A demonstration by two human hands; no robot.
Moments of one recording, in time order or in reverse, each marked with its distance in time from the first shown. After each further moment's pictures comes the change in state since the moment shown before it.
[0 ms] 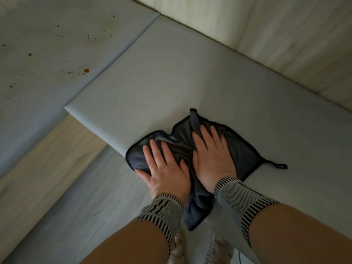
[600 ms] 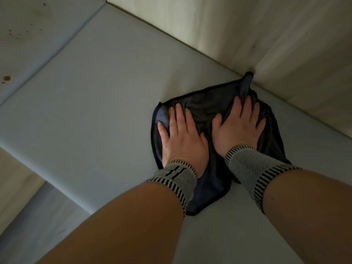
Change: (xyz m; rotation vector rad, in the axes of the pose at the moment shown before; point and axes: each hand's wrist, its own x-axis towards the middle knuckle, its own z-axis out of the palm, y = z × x) left_hand 0.064 0.171 0.009 0.139 0.082 0.409; right_hand 0.079 0.153 -0.041 0.066 0.081 0.589
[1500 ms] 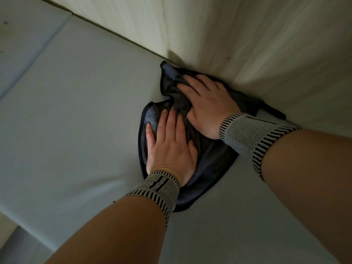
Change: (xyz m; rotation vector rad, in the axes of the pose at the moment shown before) left_hand 0.040 0.021 0.012 0.104 0.183 0.134; right_hand 0.107 -0.005 -0.029 -0.167 -0.058 -0.748
